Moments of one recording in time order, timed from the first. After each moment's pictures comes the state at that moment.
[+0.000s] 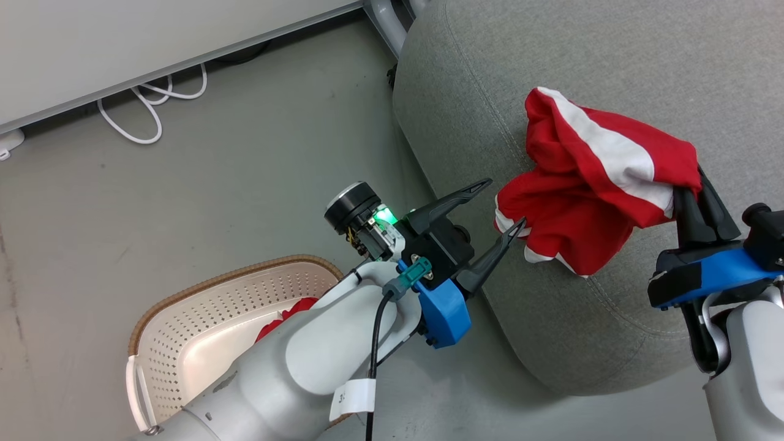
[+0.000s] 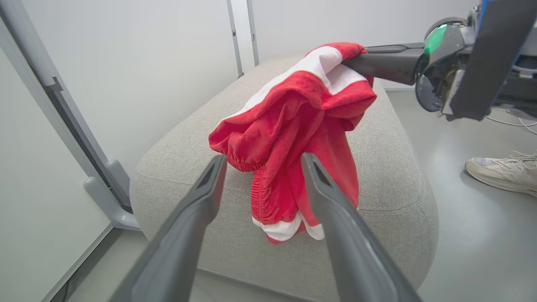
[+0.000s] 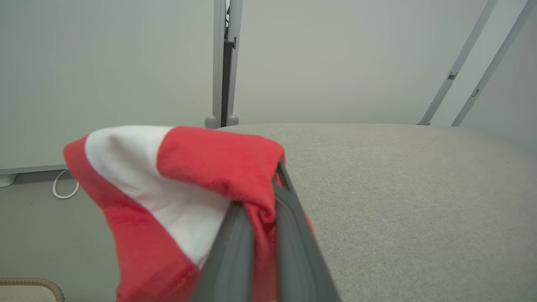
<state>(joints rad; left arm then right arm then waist) -0.82 0.07 -1.07 0.62 -0.43 -0.10 -0.26 -0.42 -0.20 -0.05 0.38 0.11 0.13 -0.26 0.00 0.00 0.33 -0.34</state>
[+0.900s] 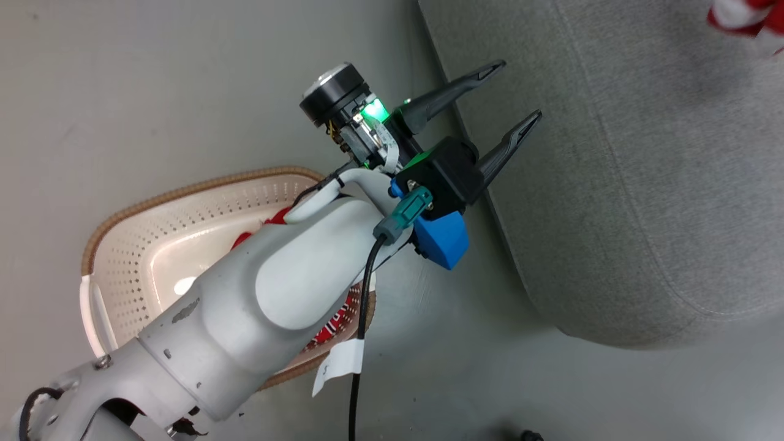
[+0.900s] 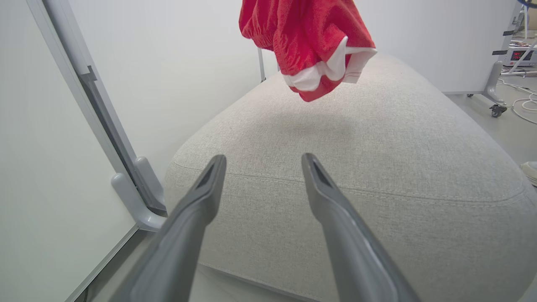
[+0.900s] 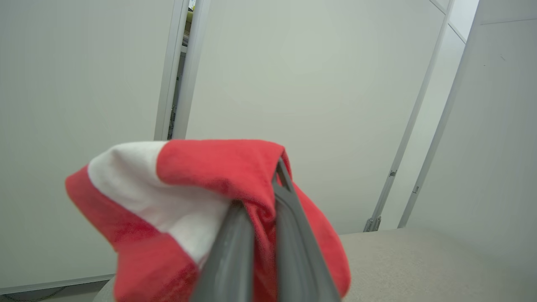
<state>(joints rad) -1.02 0.13 -1.03 0.51 -0.31 -0.08 -0.26 -0.81 -0.33 -0.31 0.24 0.17 0.13 -0.26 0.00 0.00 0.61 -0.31</state>
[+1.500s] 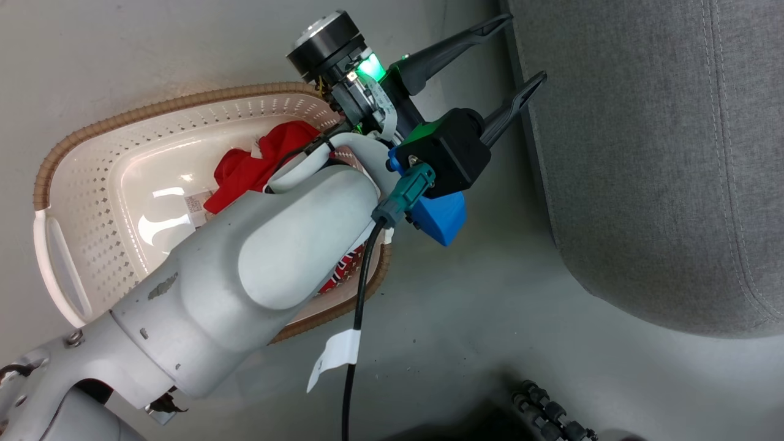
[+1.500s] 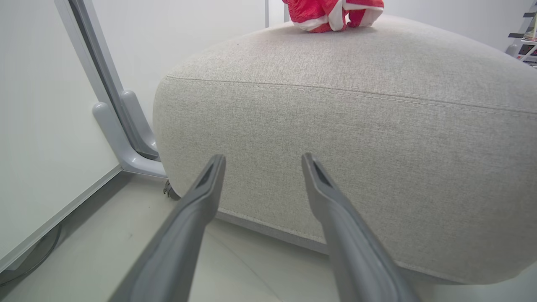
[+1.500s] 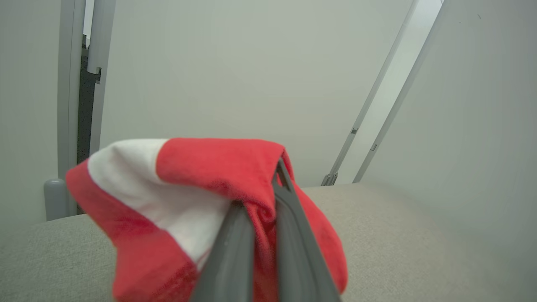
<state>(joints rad) -1.12 0.18 -1.05 0.47 -0.27 -0.07 -0.23 -1.04 -0.50 -0.50 0.49 0.17 0.13 -0.26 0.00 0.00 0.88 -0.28</state>
